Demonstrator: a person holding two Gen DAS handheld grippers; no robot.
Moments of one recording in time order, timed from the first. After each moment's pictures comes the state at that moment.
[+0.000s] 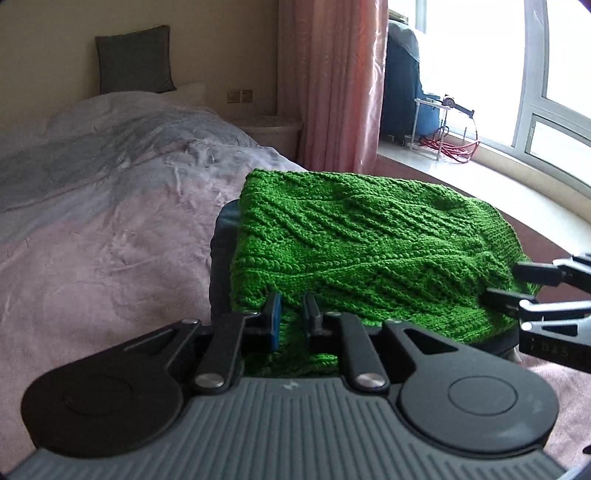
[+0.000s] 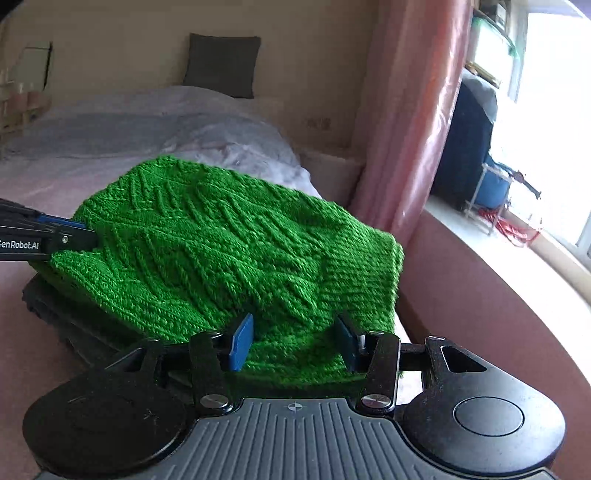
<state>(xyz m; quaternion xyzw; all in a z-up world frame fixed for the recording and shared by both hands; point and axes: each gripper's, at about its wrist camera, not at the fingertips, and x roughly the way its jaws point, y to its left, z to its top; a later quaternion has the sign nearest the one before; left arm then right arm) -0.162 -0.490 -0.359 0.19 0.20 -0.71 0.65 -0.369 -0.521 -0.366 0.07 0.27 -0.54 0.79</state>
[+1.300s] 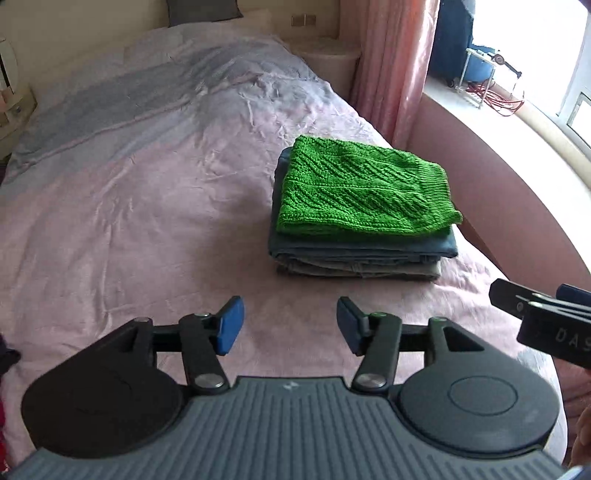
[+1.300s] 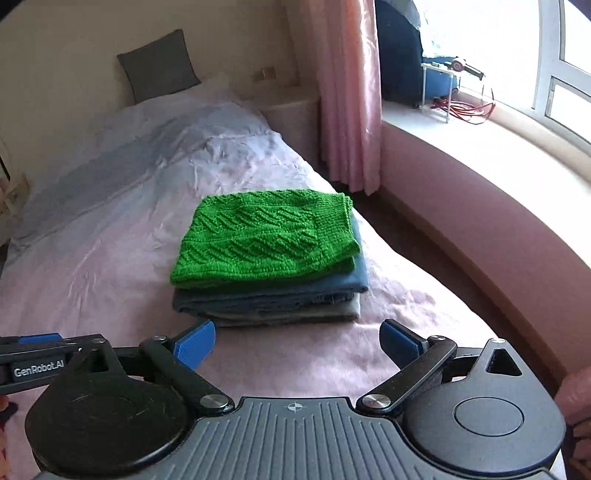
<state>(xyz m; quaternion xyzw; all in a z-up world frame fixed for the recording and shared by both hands) -0.204 -0.295 -0.165 0.29 0.33 -0.59 0.68 -0.411 -0.316 -0.167 0.30 0.24 -0.56 0.73</state>
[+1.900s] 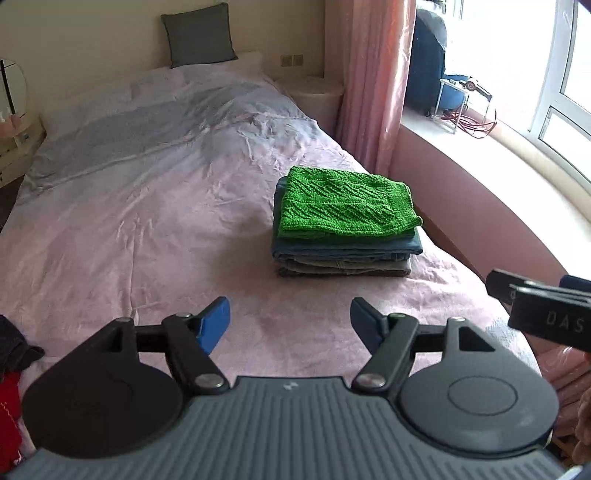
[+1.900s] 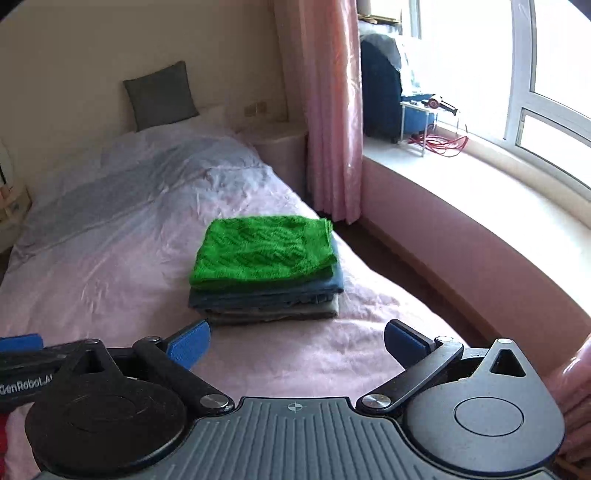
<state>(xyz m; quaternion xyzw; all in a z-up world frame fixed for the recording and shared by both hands) -0.210 -0.171 -0.104 0.26 0.29 -0.62 0.68 -0.414 -0.188 -0.109 0.26 0.23 -0.59 0.73</state>
